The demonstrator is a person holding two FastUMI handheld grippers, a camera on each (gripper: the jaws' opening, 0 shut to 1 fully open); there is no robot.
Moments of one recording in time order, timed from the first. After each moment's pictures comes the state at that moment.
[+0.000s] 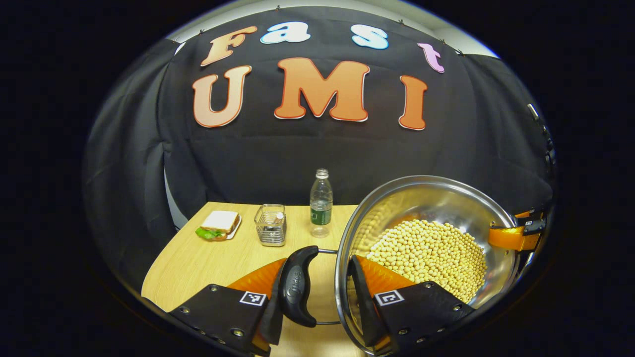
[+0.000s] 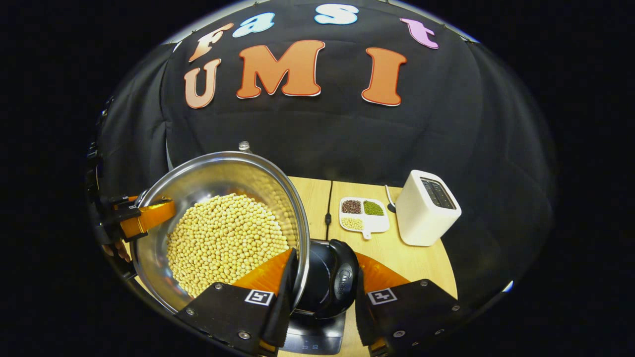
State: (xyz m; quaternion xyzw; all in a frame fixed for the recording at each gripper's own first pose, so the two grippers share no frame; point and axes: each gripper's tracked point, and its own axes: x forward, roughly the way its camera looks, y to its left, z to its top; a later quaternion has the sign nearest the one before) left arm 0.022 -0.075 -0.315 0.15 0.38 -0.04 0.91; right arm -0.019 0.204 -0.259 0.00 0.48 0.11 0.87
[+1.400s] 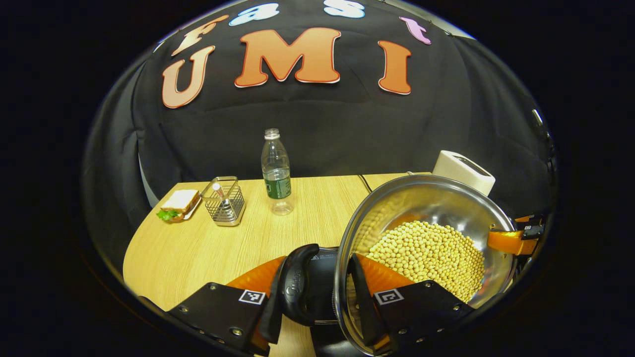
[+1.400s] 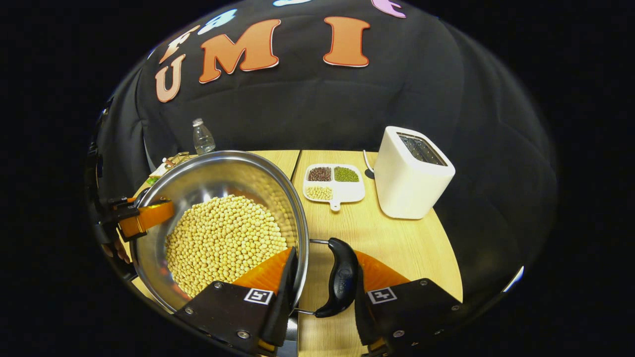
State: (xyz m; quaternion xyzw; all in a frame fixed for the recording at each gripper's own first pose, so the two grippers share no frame) left arm 0.010 -0.129 -0.431 0.16 0.45 -0.05 0.88; right arm -0.030 0.207 -0.265 0.02 0.54 0.08 0.84
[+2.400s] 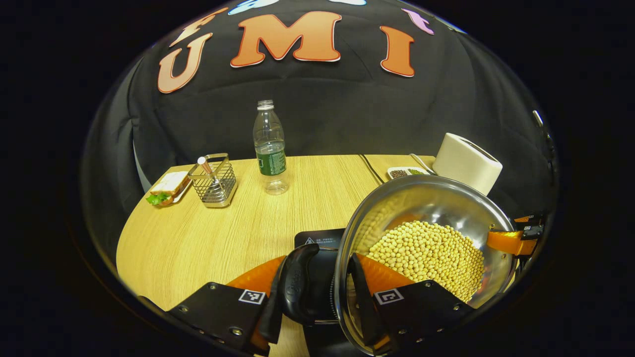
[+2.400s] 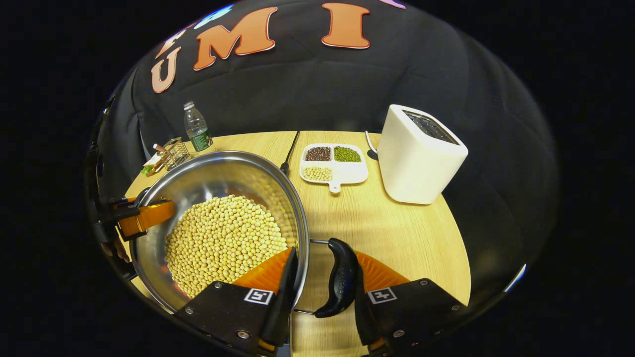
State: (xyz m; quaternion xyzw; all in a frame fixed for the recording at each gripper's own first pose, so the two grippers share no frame) left arm -0.006 -0.125 -0.470 0.15 0.49 -0.04 0.85; right arm -0.030 0.208 -0.267 0.03 0.57 0.09 0.82
